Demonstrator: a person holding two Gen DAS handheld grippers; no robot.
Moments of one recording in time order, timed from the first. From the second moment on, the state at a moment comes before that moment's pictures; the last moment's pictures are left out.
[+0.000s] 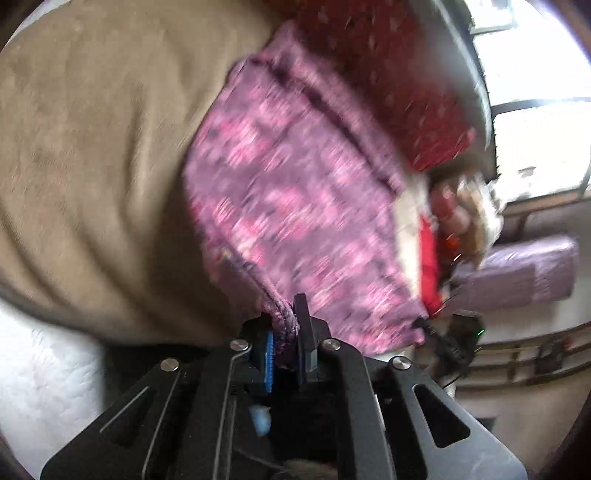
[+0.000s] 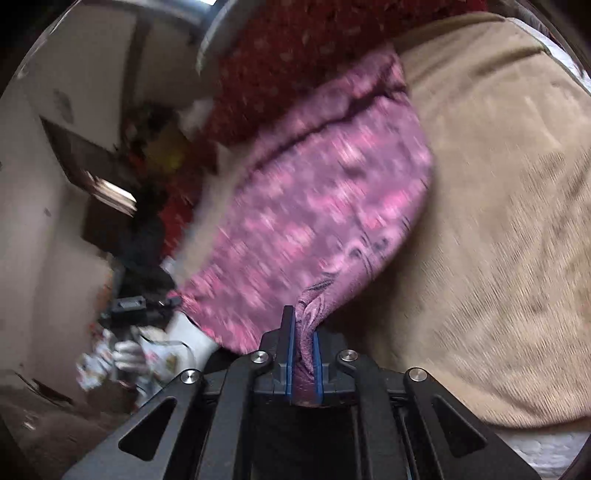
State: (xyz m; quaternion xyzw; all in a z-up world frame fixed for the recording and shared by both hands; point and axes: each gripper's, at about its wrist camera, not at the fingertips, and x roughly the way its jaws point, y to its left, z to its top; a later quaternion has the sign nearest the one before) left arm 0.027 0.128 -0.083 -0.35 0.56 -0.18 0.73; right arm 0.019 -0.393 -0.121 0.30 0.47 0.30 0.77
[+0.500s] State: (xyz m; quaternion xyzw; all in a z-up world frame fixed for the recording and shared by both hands) left arm 0.179 0.157 -0.046 -0.42 0.49 -0.13 0.76; right arm 0.142 -0.430 -0.081 0.42 0.34 0.27 0.80
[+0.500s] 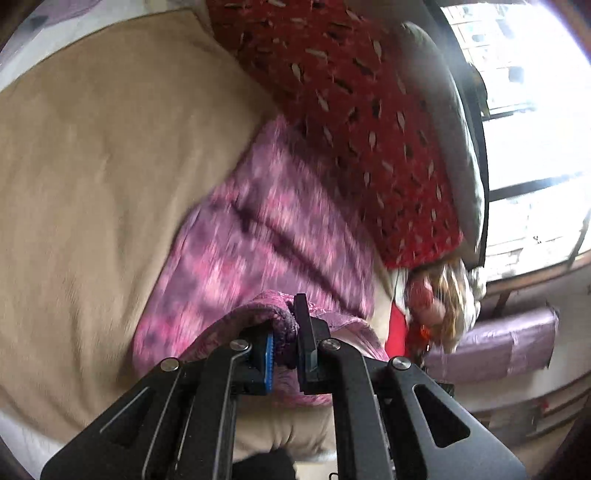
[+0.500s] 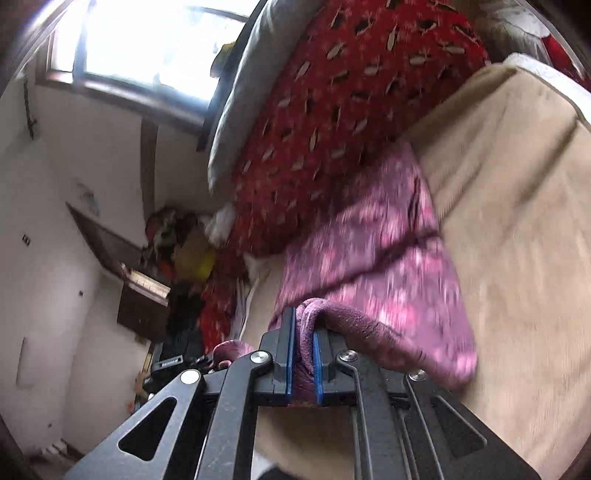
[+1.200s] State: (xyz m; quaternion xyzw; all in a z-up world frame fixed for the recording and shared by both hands) left arm 0.435 0.125 -0.084 -0.34 0.51 -0.01 0.79; right arm 0.384 -0.437 -0.141 0.48 0.33 0.14 0.80
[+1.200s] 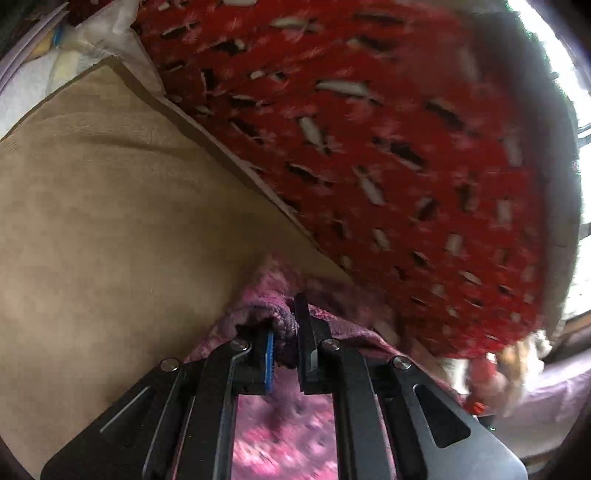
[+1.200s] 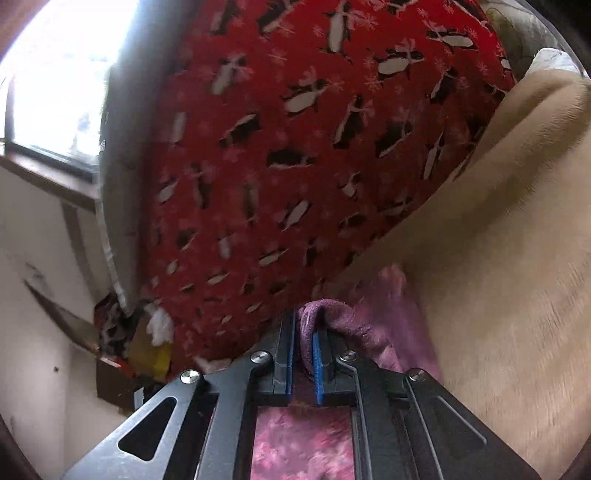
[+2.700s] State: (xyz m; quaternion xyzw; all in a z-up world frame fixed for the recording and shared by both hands) left arm 0.394 0.137 -0.093 -0.27 0.51 -0.03 0.81; right arm 0.396 -0.430 -0.141 0.32 0.41 0.06 0.85
